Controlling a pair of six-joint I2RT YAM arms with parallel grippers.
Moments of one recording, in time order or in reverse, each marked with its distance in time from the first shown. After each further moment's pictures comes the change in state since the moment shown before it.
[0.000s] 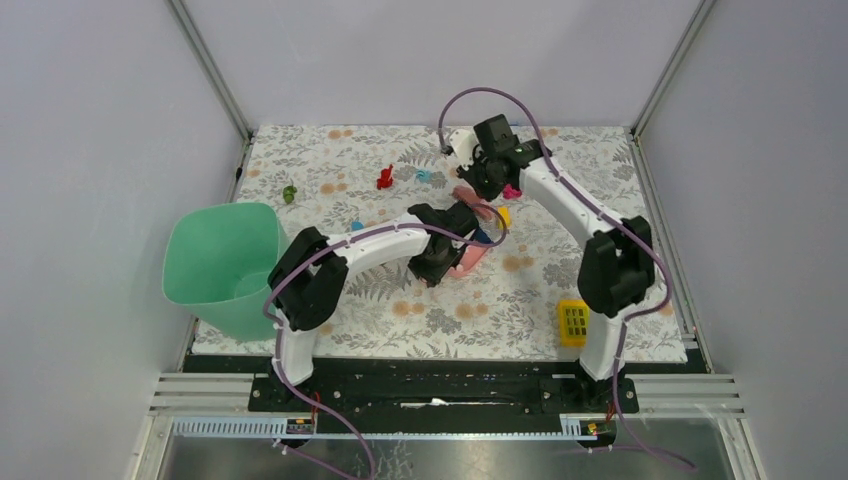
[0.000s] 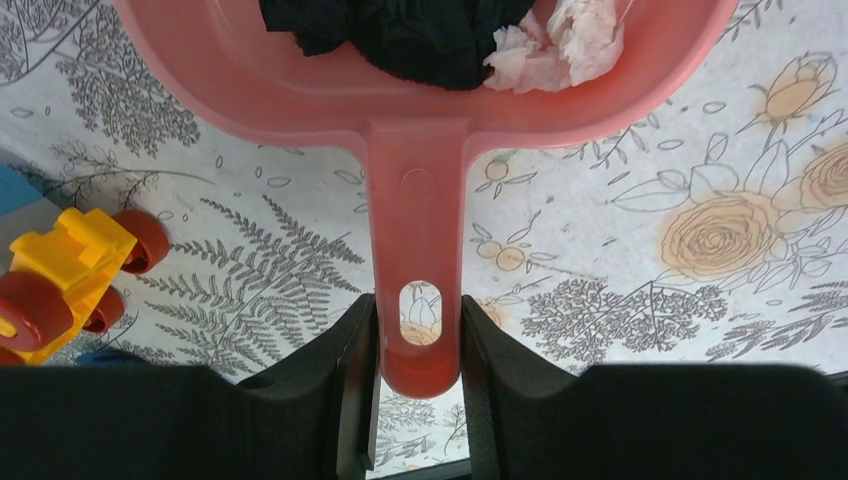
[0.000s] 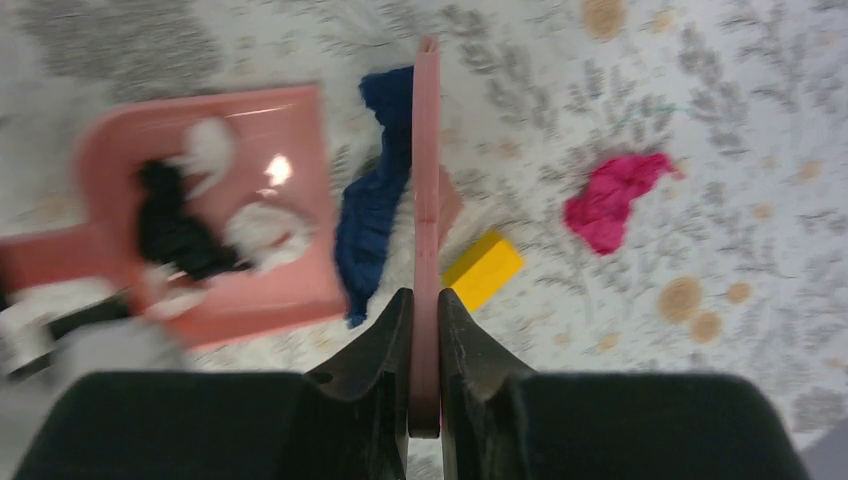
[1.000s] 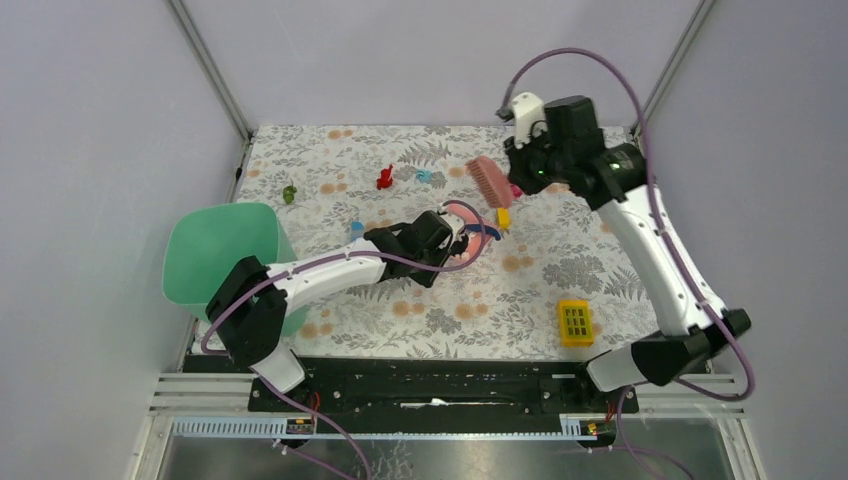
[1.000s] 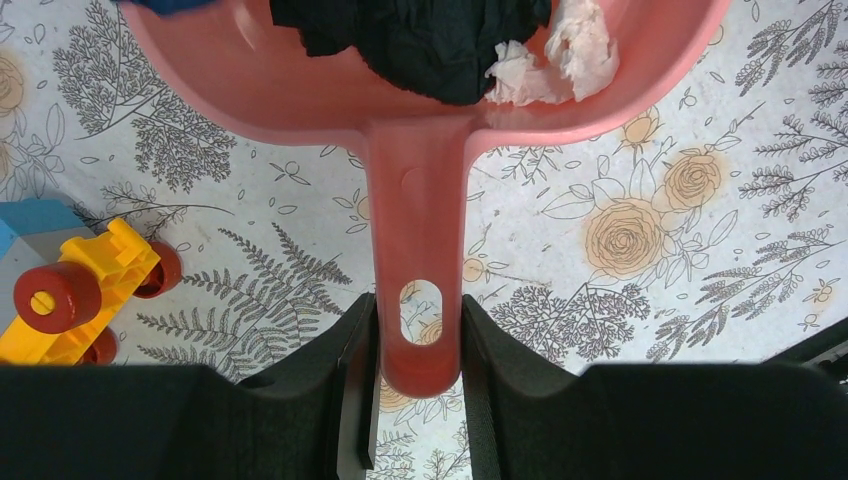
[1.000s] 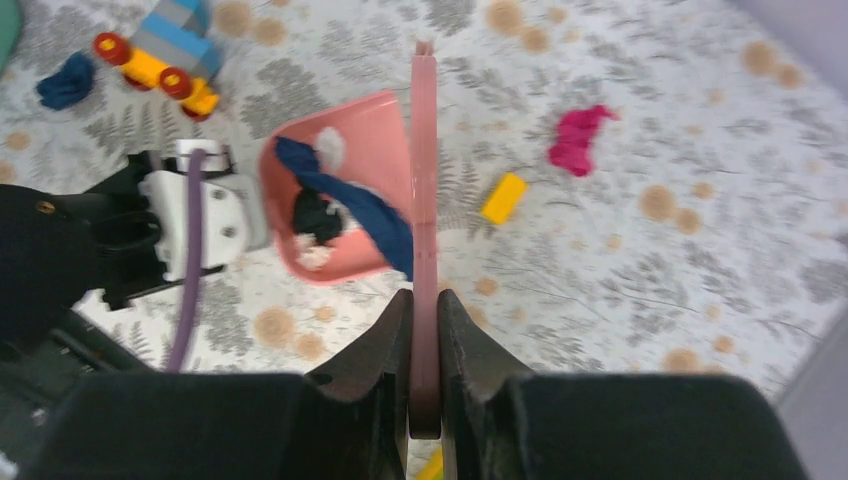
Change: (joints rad) left arm -0.013 -0.338 -0.351 0.407 0.010 0.000; right arm -0.009 -0.462 0.034 -0.258 -0.098 0.306
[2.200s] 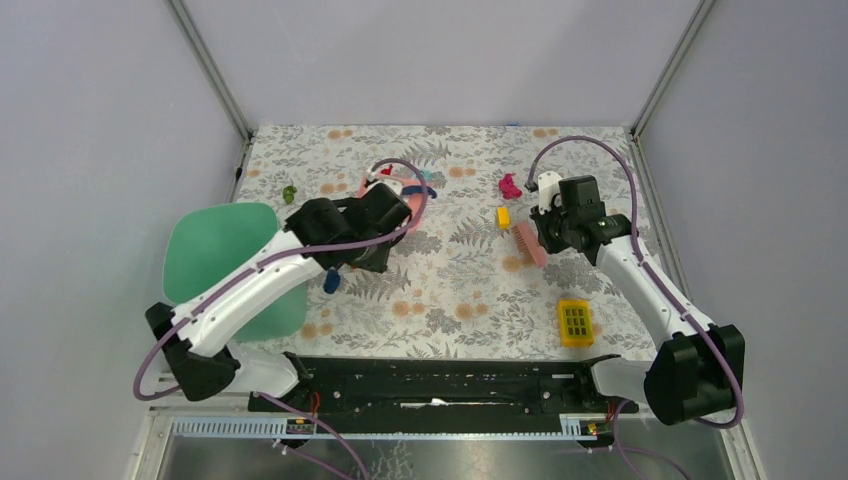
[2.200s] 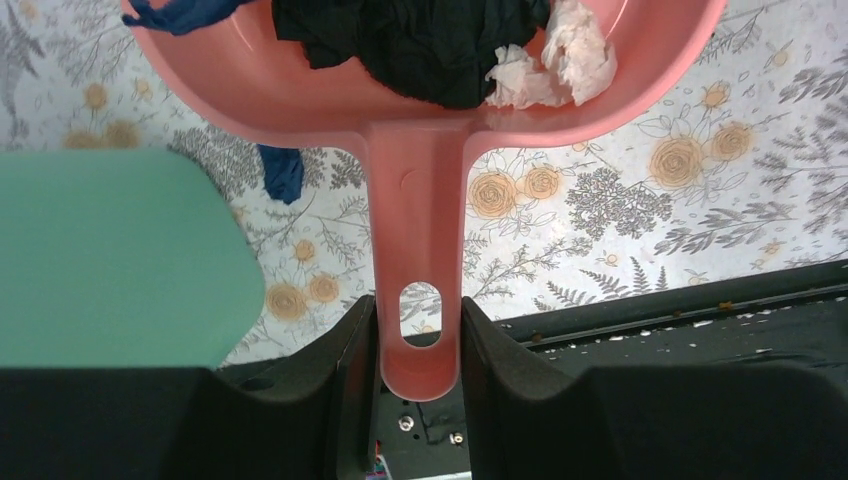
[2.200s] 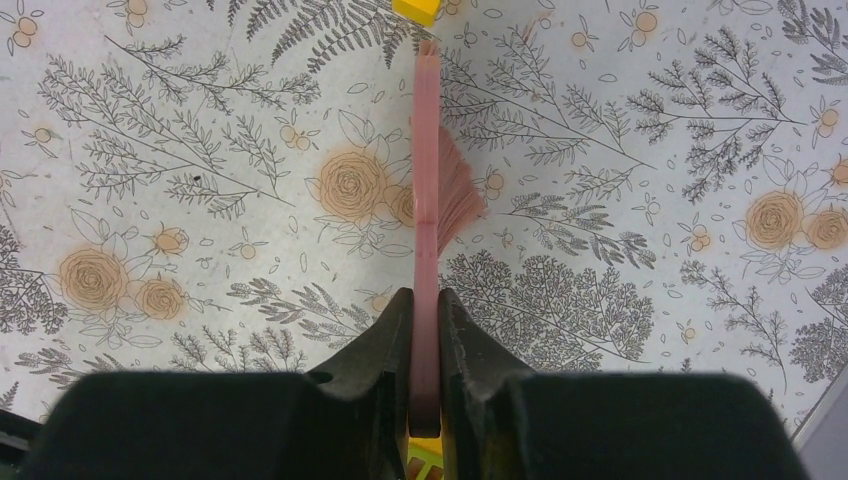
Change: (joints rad) left arm -0.005 -0.247 0.376 -0.739 -0.252 -0.304; right arm -0.227 -0.241 -0.802 0.391 0.030 -0.056
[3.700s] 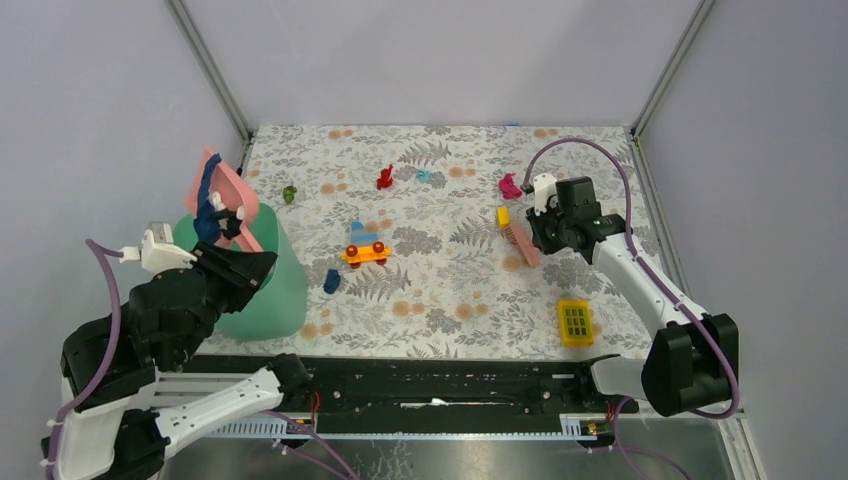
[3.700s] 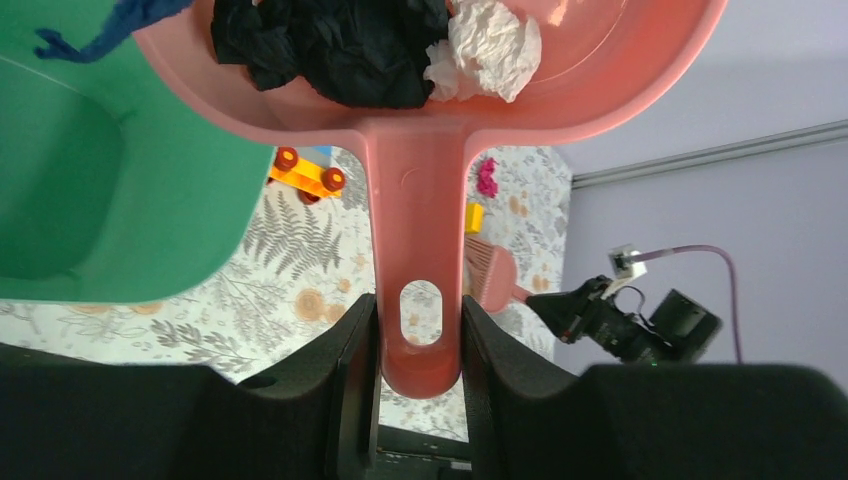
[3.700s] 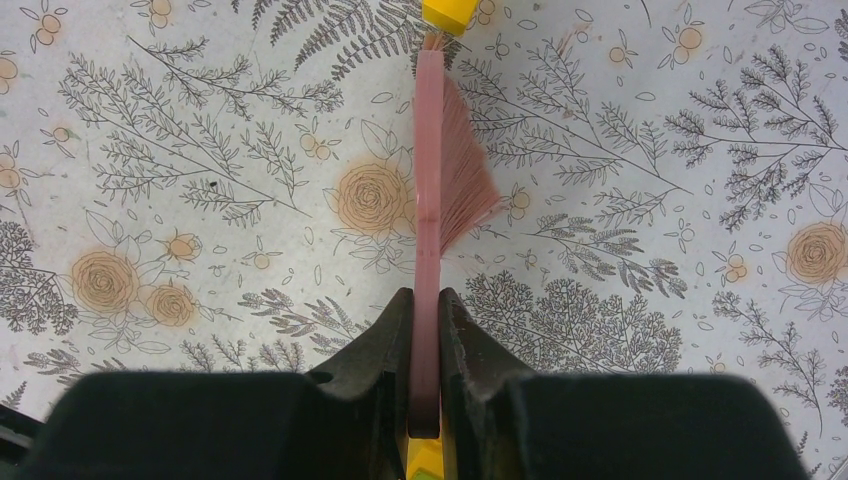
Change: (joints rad) left arm -0.007 -0.765 -0.048 -0.116 -0.327 -0.743; right arm 0.000 0.043 -0.026 0.055 -0.059 -0.010
